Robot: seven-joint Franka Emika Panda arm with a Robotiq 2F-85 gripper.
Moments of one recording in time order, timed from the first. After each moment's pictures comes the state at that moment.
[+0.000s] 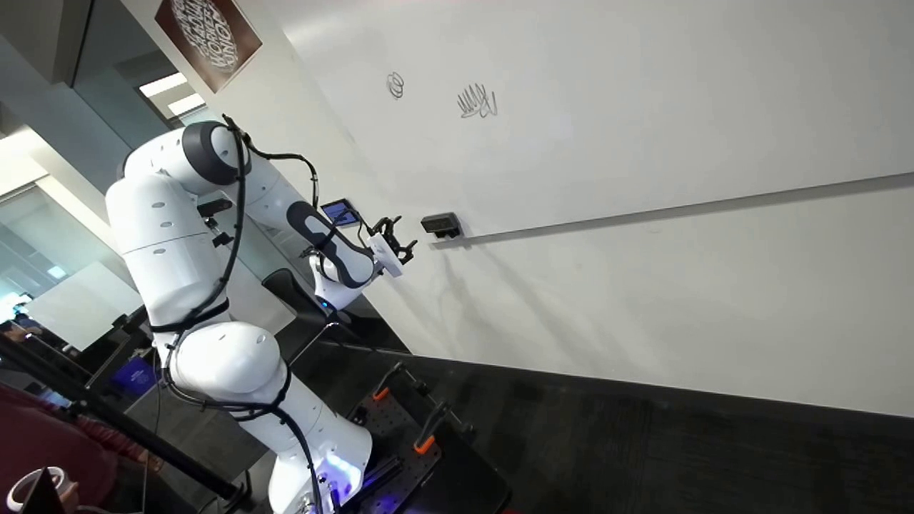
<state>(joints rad) 0.43 0.39 0.35 -2.47 -2.61 1.84 1.20</state>
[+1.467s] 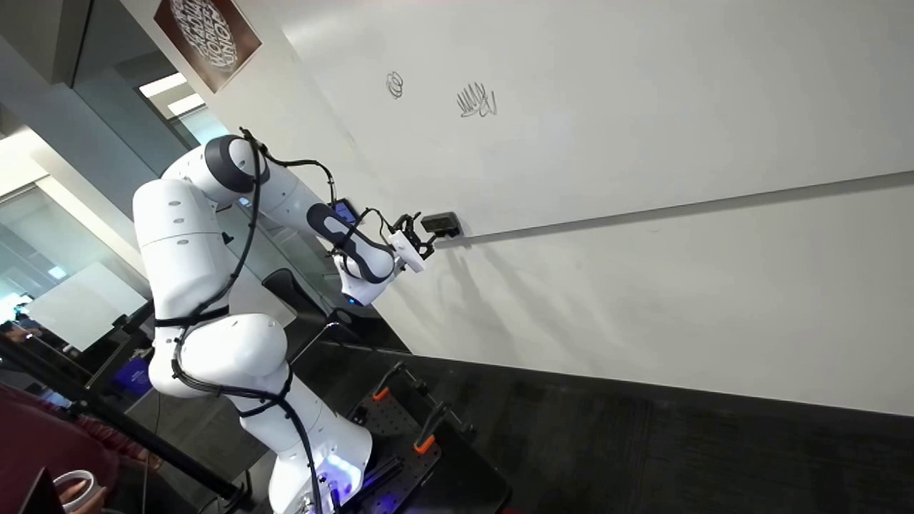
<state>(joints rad) 0.68 0.55 0.04 -2.29 -2.61 1.84 1.26</state>
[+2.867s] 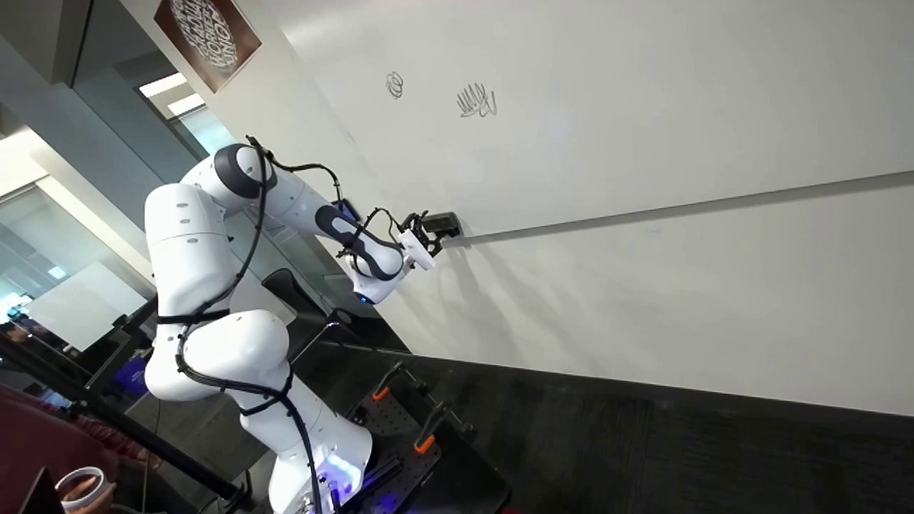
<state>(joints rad) 0.77 0.64 -0.08 -2.19 -2.61 1.86 1.30</state>
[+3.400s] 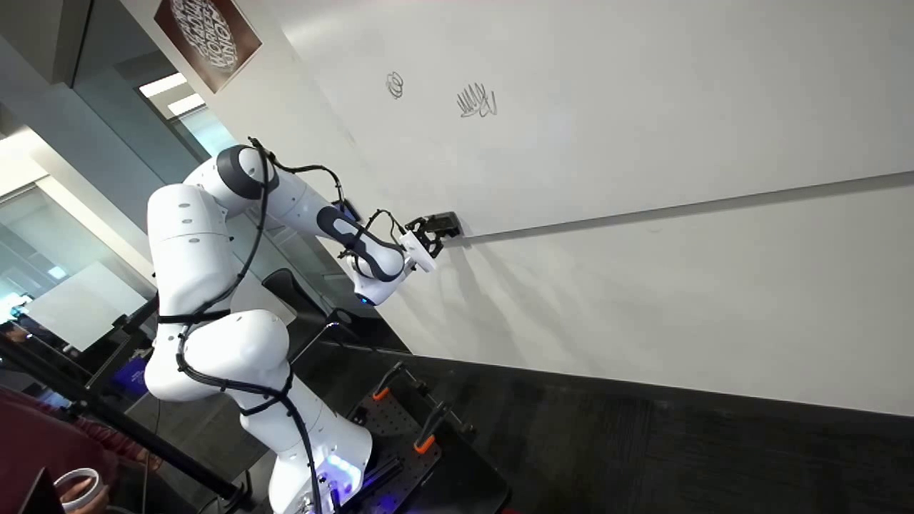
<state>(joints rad) 0.77 0.66 -0.08 -2.18 -2.60 1.87 1.31</state>
